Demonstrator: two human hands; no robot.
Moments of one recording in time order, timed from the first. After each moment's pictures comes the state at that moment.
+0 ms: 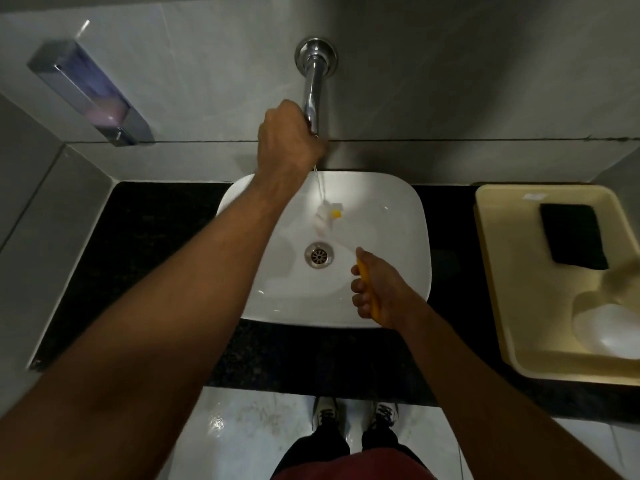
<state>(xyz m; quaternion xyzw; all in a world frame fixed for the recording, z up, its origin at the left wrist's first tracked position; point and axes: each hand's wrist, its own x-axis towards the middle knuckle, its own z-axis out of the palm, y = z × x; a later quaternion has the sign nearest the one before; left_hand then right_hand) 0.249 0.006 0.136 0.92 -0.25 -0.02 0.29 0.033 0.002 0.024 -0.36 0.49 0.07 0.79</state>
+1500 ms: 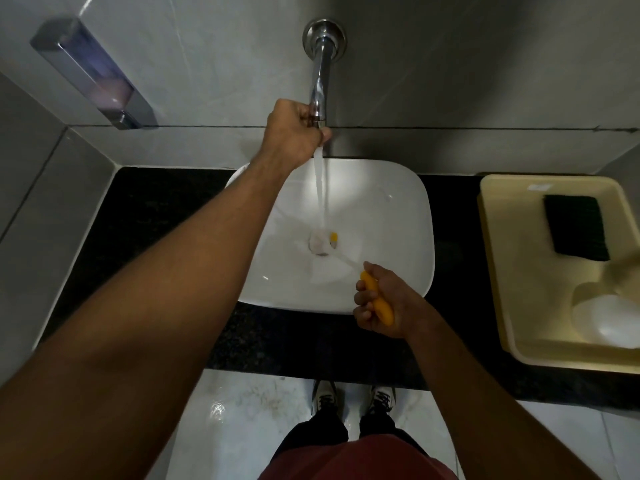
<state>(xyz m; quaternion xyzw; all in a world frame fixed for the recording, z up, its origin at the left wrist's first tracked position) 0.265 0.016 0.117 0.85 -0.25 -0.16 0.43 0.005 0.016 0.004 -0.20 0.49 0.12 0.84</state>
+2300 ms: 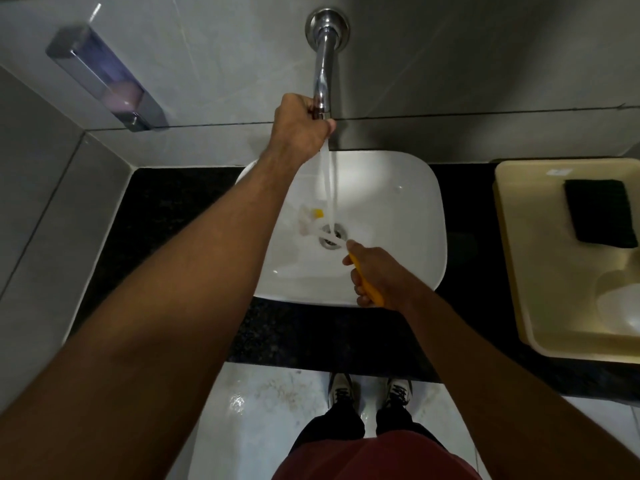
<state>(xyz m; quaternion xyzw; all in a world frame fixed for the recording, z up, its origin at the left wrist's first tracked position) 0.262 0.011 0.116 0.87 -0.24 -0.13 0.41 0.041 0.024 0.017 -0.47 0.44 0.11 0.76</state>
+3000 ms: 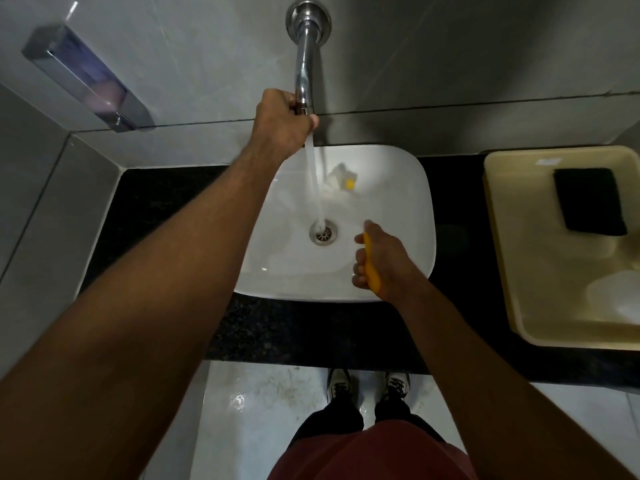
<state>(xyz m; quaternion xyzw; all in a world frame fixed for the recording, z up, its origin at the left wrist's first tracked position) 0.263 0.010 0.115 0.88 -0.25 -0.13 0.39 0.031 0.012 0.033 -0.37 0.47 -0.01 0.80</state>
